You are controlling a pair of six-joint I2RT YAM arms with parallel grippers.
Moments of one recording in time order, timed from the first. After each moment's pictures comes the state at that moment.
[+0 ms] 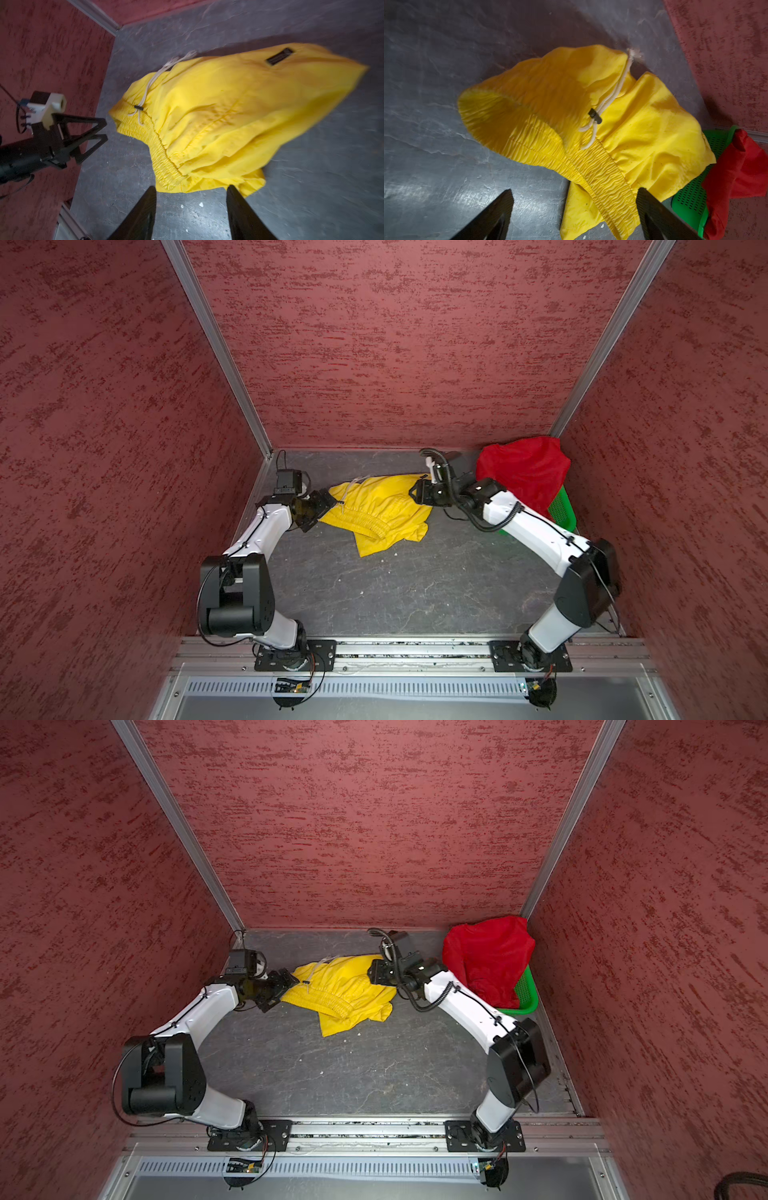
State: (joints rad) left arm 0.07 1.53 1.04 -0.55 0.35 -0.68; right arm 0.64 1.72 1.49 -0.52 -0.15 0.57
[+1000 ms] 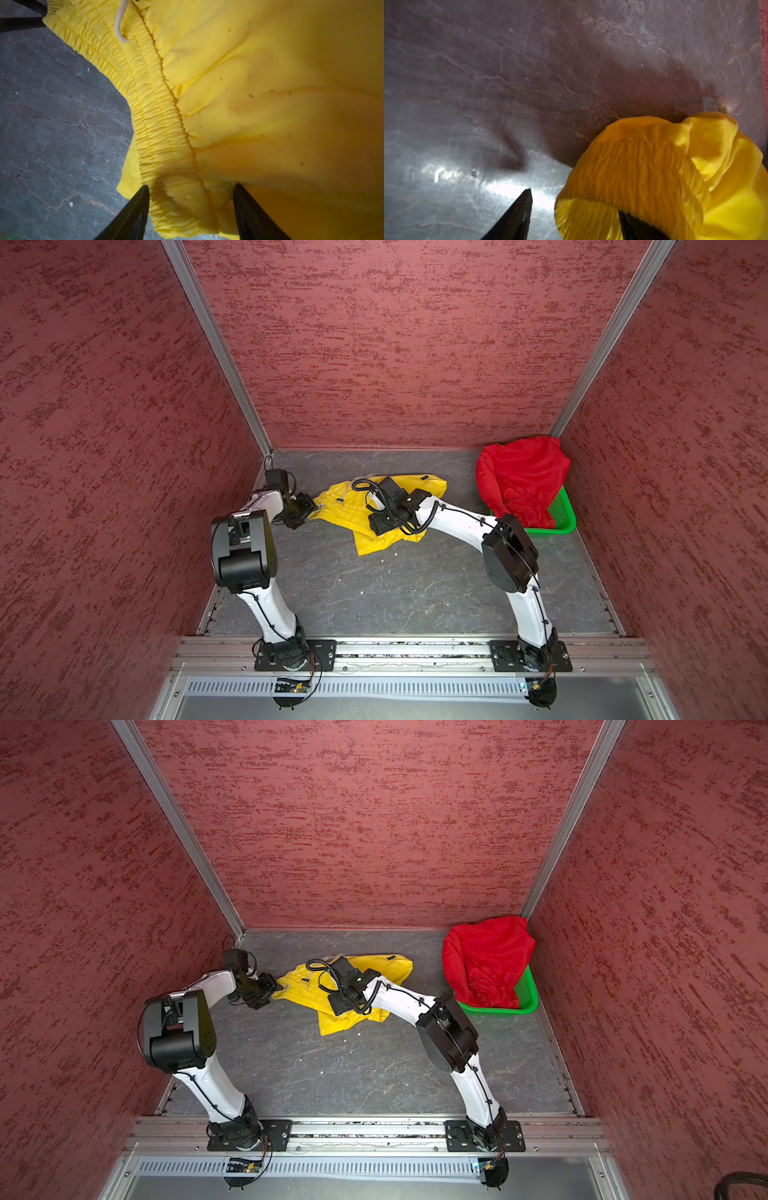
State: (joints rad) left arm 0.21 1.86 1.21 -0.54 0.31 -0.56; right arm 0.83 2.15 1.77 -0.65 -0.02 0.28
